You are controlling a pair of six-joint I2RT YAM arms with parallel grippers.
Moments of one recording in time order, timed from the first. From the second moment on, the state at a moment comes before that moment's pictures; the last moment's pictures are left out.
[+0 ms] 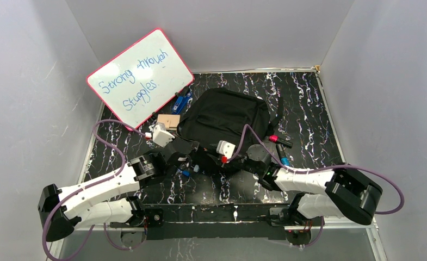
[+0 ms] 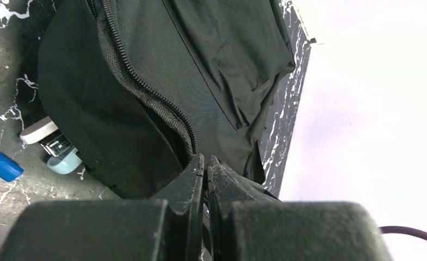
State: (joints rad) left arm -1.04 1.00 0.77 -0.41 -0.68 -1.50; right arm 0.99 1.27 0.39 0.83 -0.20 -0.40
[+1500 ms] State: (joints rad) left arm -0.71 1.10 0.94 -0.57 -0.62 -0.99; right arm 1.00 0.91 0.34 0.44 -0.04 -0.39
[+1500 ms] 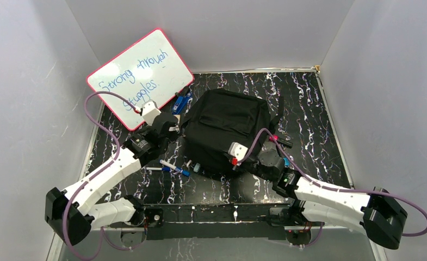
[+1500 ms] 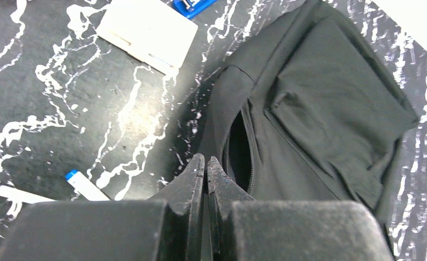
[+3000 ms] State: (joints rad) left arm -0.45 1.15 0.83 -0.34 -0.05 -0.65; right arm 1.00 1.21 0.95 -0.20 -0.01 0.04
